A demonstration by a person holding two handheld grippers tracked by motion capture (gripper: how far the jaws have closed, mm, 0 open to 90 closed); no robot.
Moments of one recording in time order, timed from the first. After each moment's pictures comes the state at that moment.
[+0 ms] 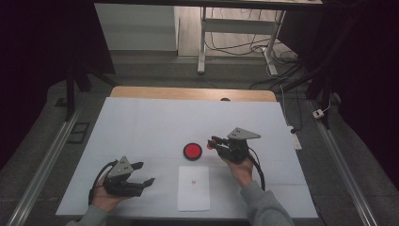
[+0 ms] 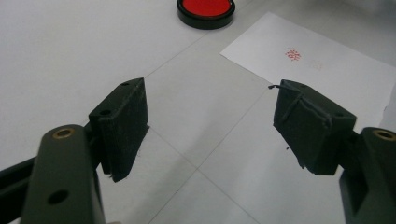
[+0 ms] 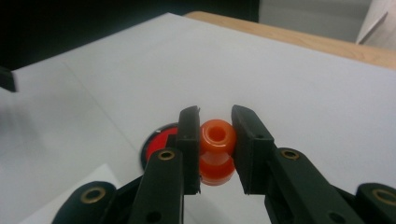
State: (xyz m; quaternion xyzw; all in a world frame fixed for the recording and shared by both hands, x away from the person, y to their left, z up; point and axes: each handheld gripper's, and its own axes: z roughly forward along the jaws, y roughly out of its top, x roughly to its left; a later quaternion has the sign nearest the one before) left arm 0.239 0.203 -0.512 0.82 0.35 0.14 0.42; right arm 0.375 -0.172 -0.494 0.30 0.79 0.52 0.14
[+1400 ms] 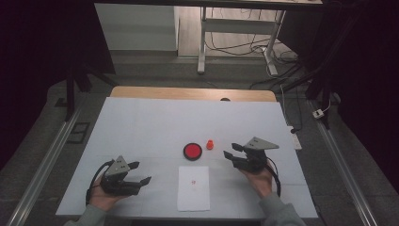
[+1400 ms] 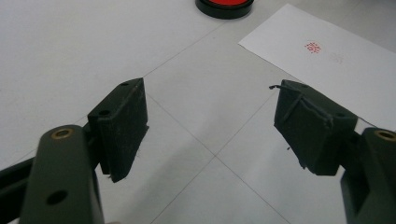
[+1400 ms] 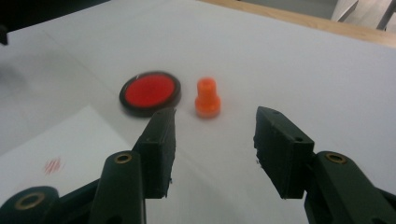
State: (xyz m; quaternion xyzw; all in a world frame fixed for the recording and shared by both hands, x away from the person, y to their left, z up) left arm 0.241 0.211 -0.517 0.82 0.37 0.14 0.42; right arm 0.340 -0.235 -0.496 0.32 0.79 0.49 0.17
